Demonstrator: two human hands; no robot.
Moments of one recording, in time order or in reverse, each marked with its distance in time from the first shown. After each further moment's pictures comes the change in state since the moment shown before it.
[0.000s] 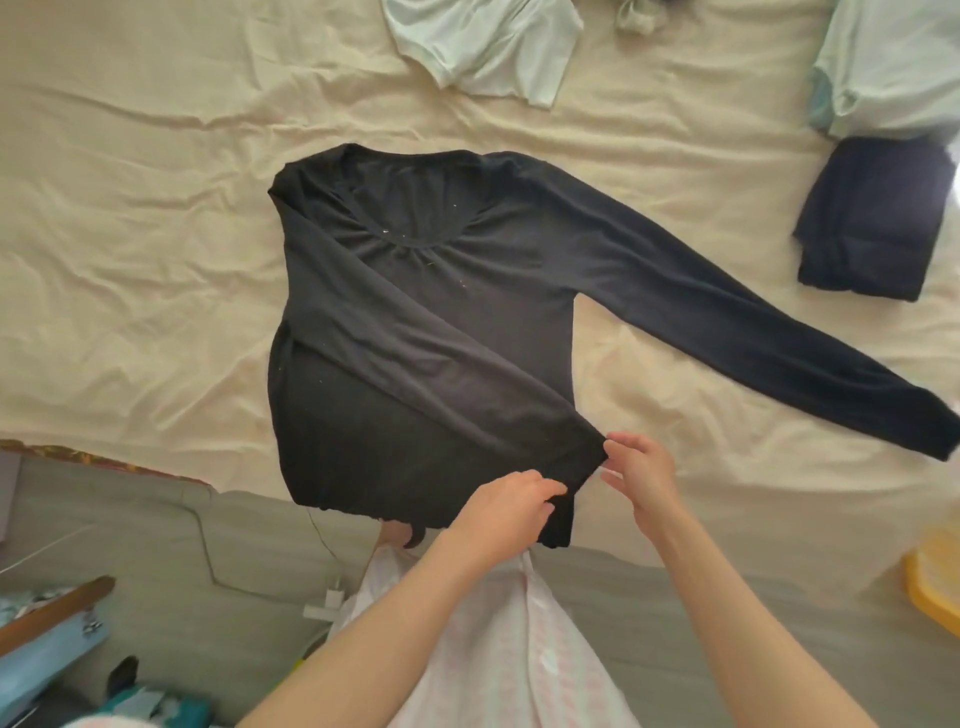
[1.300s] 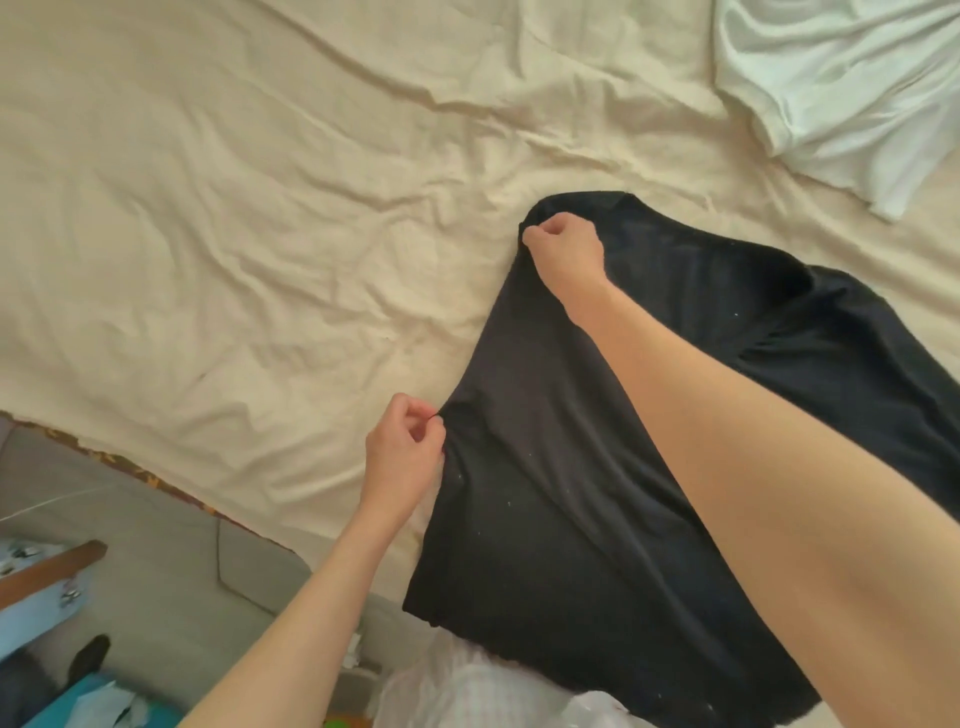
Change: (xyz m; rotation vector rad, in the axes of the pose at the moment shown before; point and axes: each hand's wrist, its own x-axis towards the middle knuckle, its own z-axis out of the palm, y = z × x) left_hand -0.007 -0.326 -0.123 -0.947 0.814 -0.645; right_hand 0.031 -0.219 0.436 -0.661 -0.206 -0.674
